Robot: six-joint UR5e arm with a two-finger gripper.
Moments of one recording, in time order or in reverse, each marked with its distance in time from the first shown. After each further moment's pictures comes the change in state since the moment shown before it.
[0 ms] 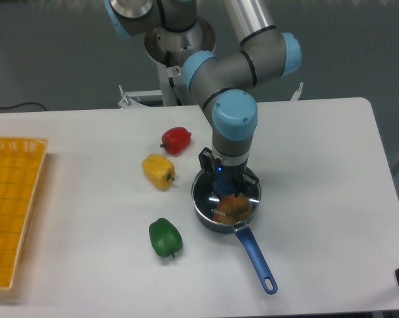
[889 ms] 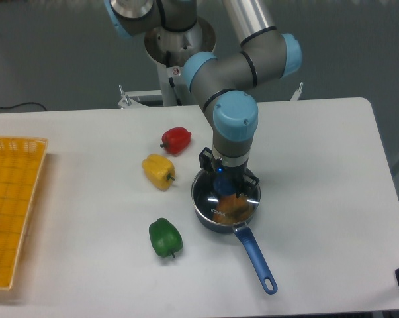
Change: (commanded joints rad) arm 0.000 0.000 -0.002 0.000 0.000 0.005
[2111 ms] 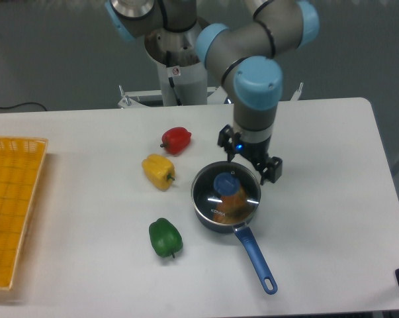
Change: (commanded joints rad) arm 0.150 0.095 0.087 -0.135 0.026 0.428
